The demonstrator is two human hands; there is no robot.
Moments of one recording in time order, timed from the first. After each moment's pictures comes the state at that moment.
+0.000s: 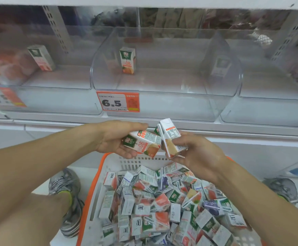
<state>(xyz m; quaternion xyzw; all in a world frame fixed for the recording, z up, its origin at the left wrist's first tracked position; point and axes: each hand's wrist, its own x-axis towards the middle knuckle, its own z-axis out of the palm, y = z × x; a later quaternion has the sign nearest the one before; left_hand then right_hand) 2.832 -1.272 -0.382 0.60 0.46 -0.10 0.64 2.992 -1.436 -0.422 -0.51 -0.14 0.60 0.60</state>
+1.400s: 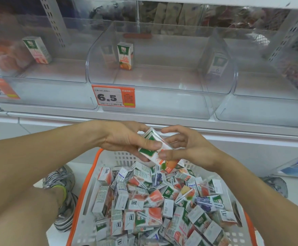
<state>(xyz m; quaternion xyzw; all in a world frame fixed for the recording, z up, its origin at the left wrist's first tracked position) 2.844 -1.291 -0.384 0.63 0.27 -0.17 0.71 3.010 -1.444 -0.419 -0.64 -0.41 0.49 0.42</state>
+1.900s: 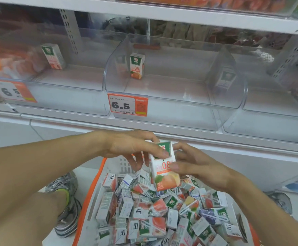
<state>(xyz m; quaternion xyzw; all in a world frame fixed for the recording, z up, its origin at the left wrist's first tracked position) 2.821 -1.289 -0.376 0.74 0.25 -0.14 0.61 2.993 -1.456 -0.406 -0.58 -0.42 0.57 0.39</state>
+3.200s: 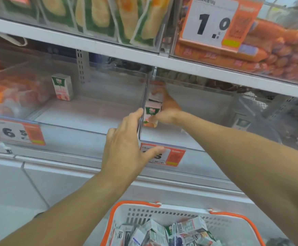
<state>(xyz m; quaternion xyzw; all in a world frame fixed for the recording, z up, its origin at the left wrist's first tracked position) 2.790 -1.207 -0.356 0.82 0.37 0.36 0.25 3.002 -1.150 -0.335 -0.77 -0.54 0.14 0.31</state>
